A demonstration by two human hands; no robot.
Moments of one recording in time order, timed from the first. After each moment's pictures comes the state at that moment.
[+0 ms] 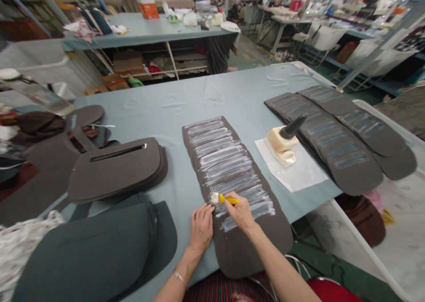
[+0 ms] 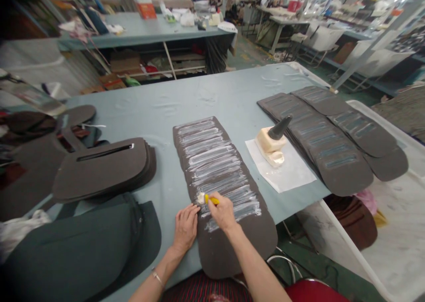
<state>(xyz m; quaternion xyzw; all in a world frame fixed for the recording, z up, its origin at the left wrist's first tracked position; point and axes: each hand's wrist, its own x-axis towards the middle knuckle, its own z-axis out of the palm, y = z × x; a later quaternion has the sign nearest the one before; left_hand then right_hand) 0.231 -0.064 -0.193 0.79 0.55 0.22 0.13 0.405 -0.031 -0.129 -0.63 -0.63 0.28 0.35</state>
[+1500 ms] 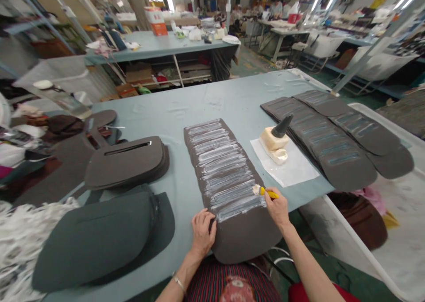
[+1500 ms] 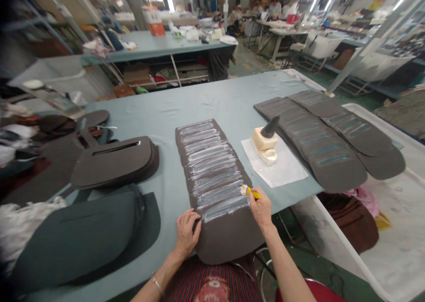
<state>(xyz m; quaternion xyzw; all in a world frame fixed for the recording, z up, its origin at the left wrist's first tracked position) 0.256 -0.128 -0.174 0.77 0.56 0.27 0.16 0.554 -0.093 -0.125 -0.73 -0.56 0.13 0.37</state>
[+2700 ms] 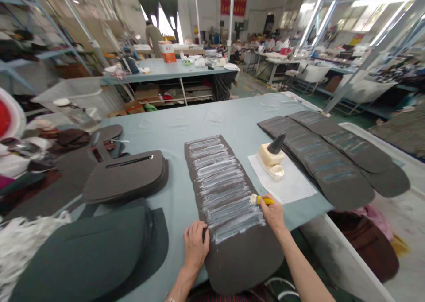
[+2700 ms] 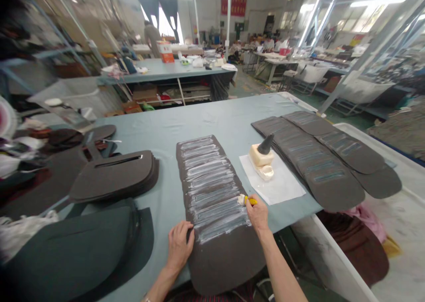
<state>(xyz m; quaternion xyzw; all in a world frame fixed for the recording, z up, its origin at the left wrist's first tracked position) 0.262 -0.107 -0.172 0.73 0.62 0.25 0.12 0.570 -0.058 -0.133 -0.74 -0.56 0.10 0.36</state>
